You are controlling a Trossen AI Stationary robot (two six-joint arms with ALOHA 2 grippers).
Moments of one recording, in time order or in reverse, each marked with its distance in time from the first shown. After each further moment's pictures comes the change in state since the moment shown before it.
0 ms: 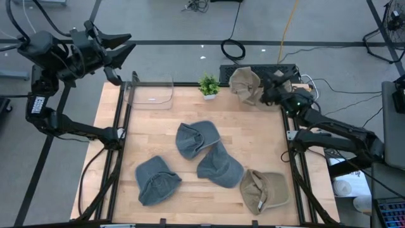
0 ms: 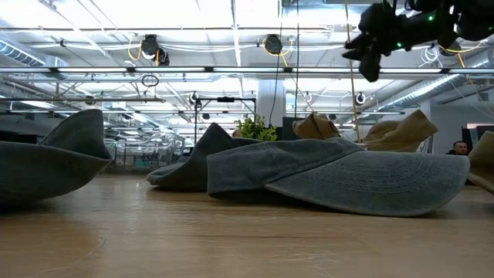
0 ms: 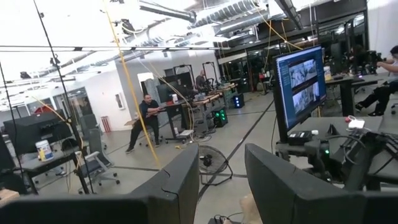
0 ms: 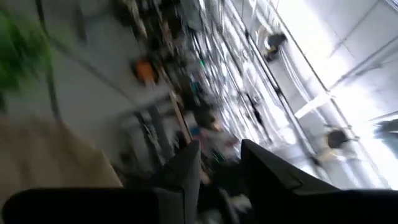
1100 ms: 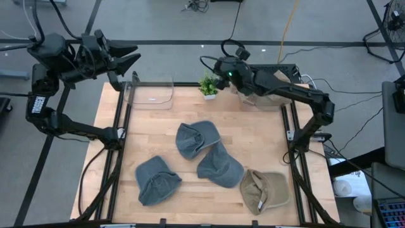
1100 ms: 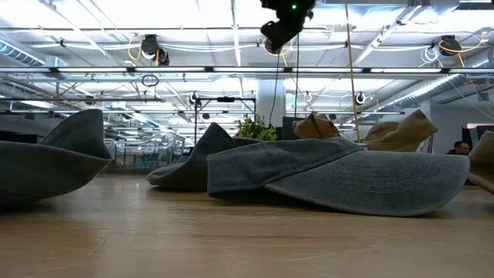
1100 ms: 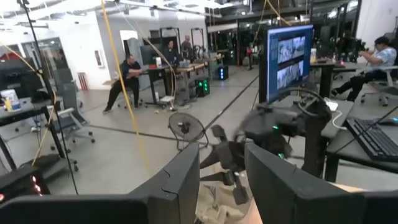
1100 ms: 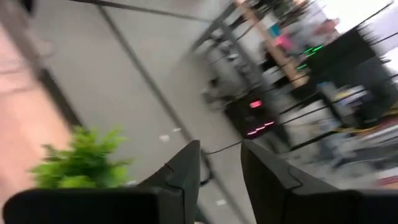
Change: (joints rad) left arm -0.001 0.000 0.000 -0.159 0.026 -0.157; right arm 0.233 0.923 1.250 -1.024 0.403 0.887
